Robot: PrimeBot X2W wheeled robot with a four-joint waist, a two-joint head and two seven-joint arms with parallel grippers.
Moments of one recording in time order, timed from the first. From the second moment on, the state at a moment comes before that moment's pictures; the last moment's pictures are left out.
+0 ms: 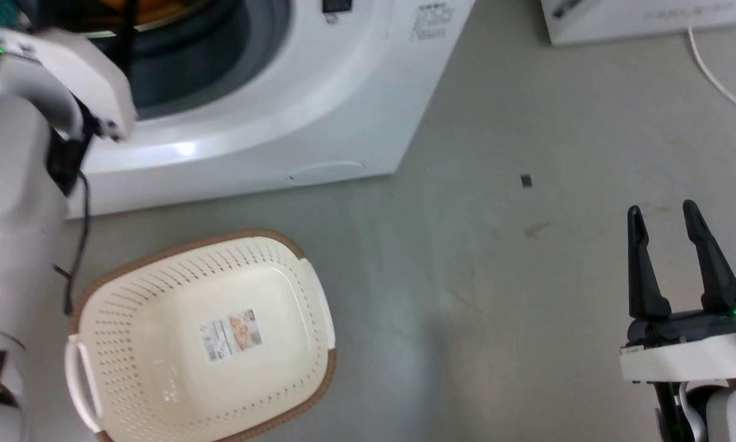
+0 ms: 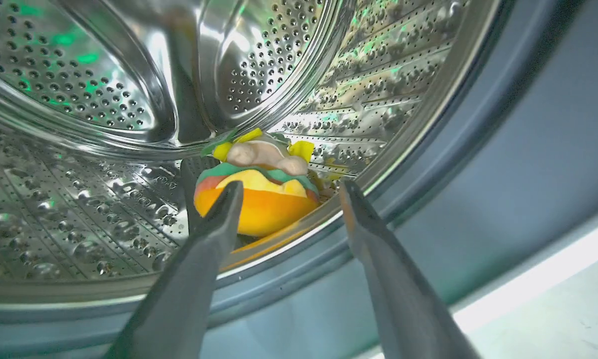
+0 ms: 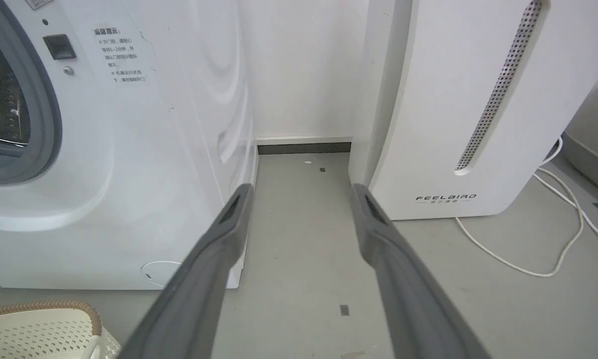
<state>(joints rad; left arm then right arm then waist) -1.19 0.49 -0.60 0.95 -0.51 -0.13 -0.15 -0.16 -0.05 -0.11 -0.02 0.12 0.13 -0.26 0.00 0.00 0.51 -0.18</state>
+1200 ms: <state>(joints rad) -0.07 0.26 -0.28 0.12 -0.34 0.15 -0.26 0.03 -0.05 -0.06 -0.06 0.10 0.13 -0.26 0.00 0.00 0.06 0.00</state>
